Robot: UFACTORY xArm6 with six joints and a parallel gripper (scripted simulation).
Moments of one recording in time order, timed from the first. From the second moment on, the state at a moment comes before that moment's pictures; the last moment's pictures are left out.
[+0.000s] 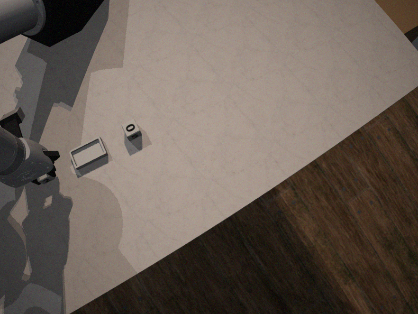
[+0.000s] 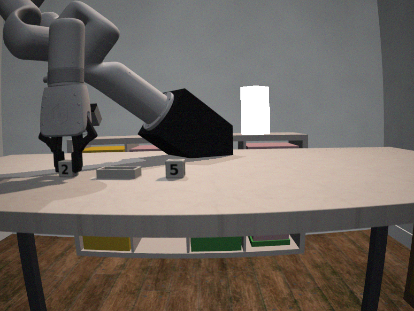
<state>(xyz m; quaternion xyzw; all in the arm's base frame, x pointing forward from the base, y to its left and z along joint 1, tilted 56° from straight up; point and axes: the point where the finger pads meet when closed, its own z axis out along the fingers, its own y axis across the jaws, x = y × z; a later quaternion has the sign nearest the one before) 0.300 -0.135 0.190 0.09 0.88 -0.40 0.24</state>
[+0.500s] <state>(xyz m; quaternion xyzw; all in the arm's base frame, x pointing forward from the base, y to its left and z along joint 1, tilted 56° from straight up) 0.300 -0.135 0.190 0.09 0.88 -0.40 0.24</state>
